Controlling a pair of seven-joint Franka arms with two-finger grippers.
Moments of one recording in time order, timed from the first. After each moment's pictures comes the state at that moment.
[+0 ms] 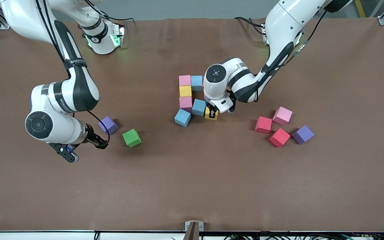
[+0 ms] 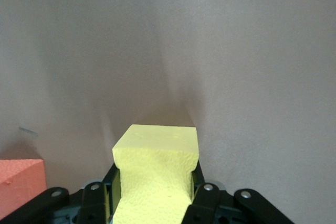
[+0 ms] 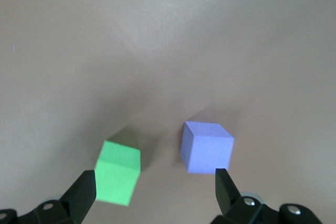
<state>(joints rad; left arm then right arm) -0.31 0.59 -0.51 -1.91 0.41 2.36 -2.45 0.21 0.48 -0.02 -1.59 0.02 1.91 0.95</state>
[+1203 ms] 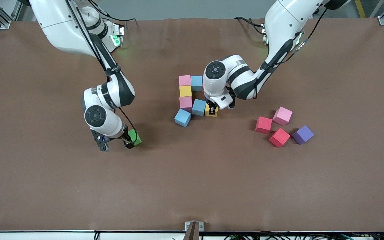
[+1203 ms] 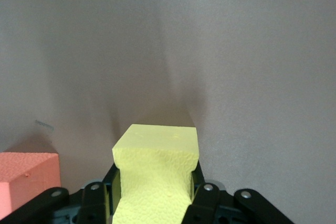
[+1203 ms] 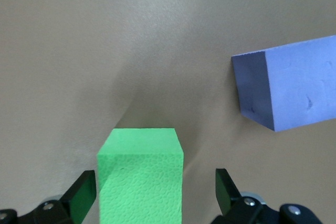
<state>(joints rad) -0.31 0.58 -0.52 -1.94 0.41 2.37 -2.51 0.35 0.54 -0.01 -1.87 0.03 2.33 1.37</state>
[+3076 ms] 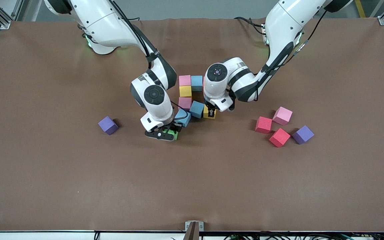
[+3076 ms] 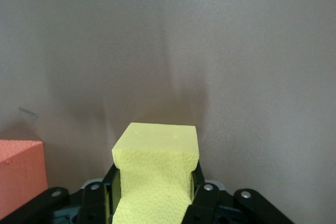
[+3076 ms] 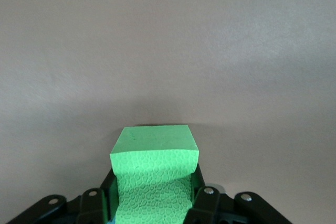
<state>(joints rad) -0.30 0.60 -0.52 -1.92 0.39 2.40 -2.52 0.64 0.66 0.00 -1.65 -0.04 2.34 0.84</state>
